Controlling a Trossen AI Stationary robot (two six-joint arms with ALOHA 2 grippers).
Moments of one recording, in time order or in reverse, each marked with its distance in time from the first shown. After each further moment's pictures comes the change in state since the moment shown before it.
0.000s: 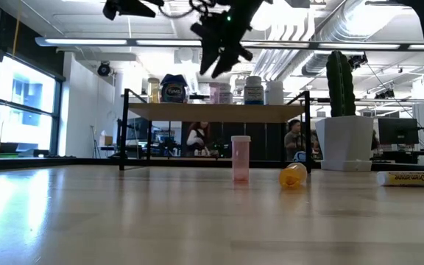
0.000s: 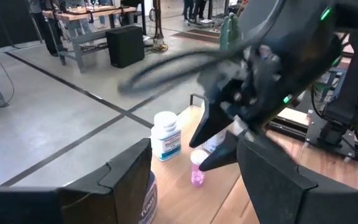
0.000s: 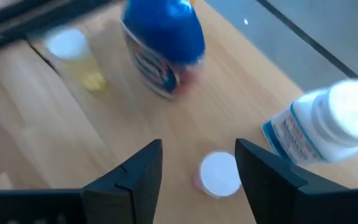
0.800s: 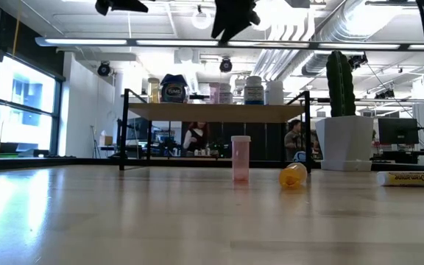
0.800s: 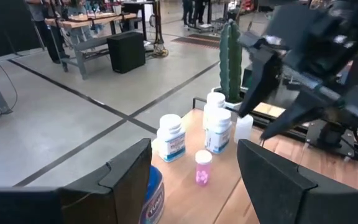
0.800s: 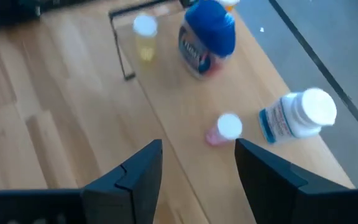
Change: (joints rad) left arm -0.001 -0.061 0.000 -0.043 0.000 0.022; right arm 0.095 -0.046 0.232 -0.323 -0.005 -0.117
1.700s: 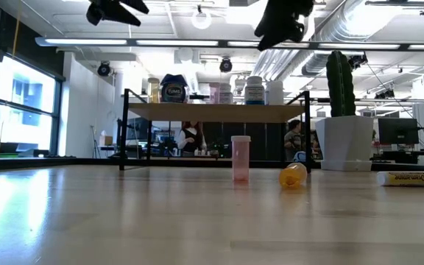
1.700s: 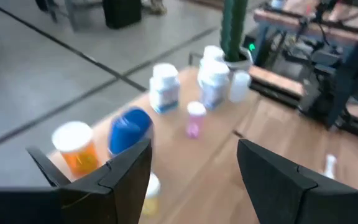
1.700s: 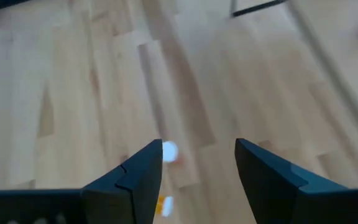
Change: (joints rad) left arm -0.044 -0.007 0.000 -0.191 0.000 -0.161; right arm 0.223 -0.481 -0.857 0.434 -0.193 0.148
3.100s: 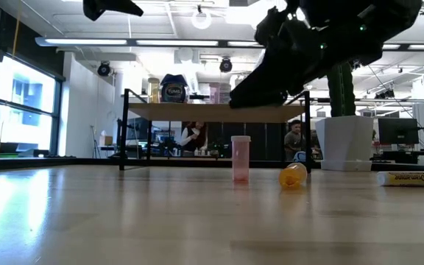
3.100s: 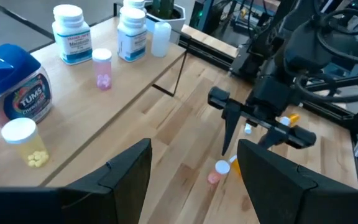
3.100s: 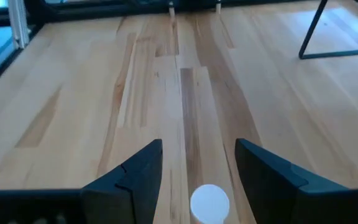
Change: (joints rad) left arm -0.355 0.076 -0.001 -0.049 -0.085 -0.260; right arm 0.102 0.163 -0.616 1.161 0.015 -0.158
